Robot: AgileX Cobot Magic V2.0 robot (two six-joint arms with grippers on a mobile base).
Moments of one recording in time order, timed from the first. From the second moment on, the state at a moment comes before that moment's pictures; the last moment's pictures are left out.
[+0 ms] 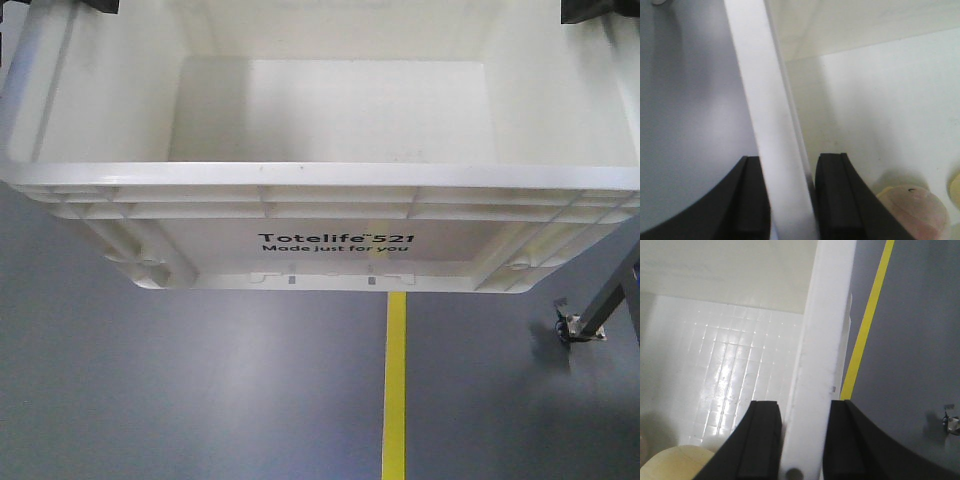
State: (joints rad) left arm -0.33 1.48 -1.82 -0.05 1.20 -0.12; right arm 0.17 1.32 -1.60 0.09 1.07 0.02
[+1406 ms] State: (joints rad) left arm -0.33 1.48 -1.82 -0.05 1.20 -0.12; right arm 0.17 1.32 -1.60 0.09 1.07 0.02
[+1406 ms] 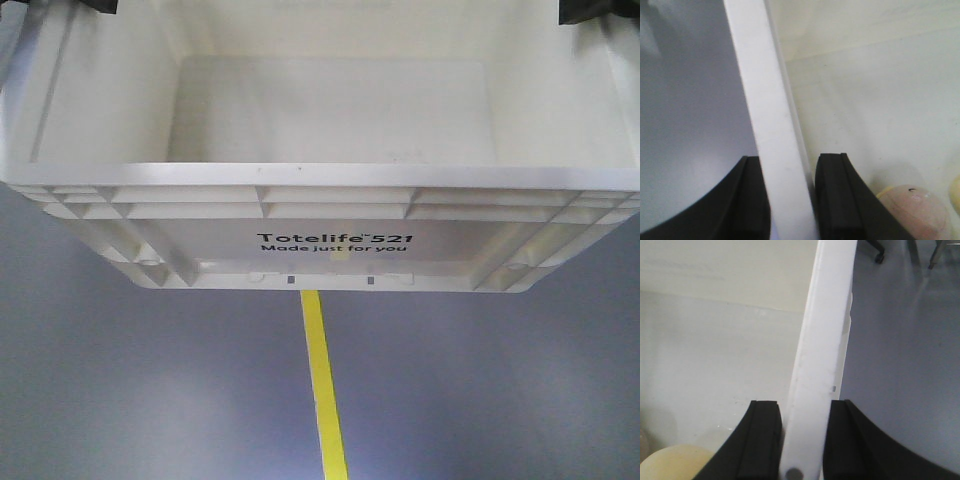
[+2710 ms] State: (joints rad) left arm -0.33 1.48 -1.82 -0.05 1.20 -0.12; right arm 0.17 1.32 -1.60 0.09 1.07 0.02
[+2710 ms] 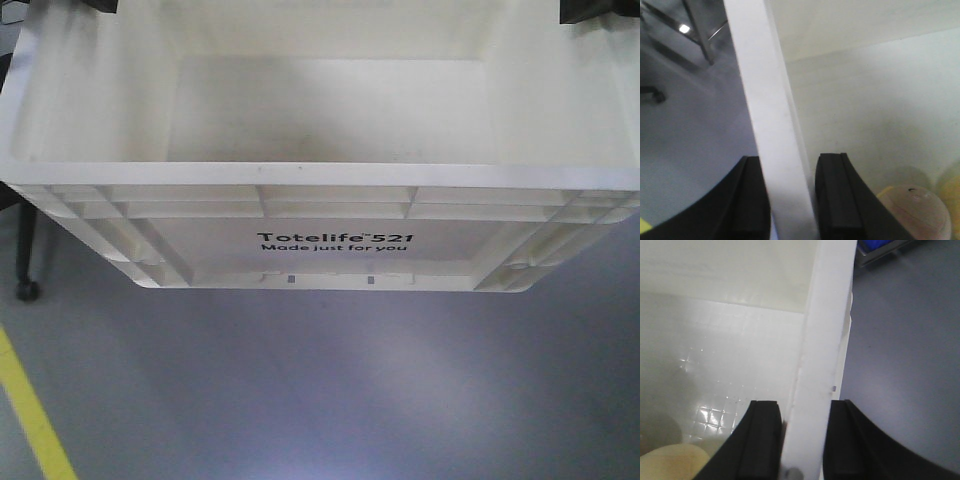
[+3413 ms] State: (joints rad) left arm -0.33 1.48 -1.82 -0.05 1.20 -0.12; right arm 0.17 1.32 -1.60 0.09 1.07 0.02
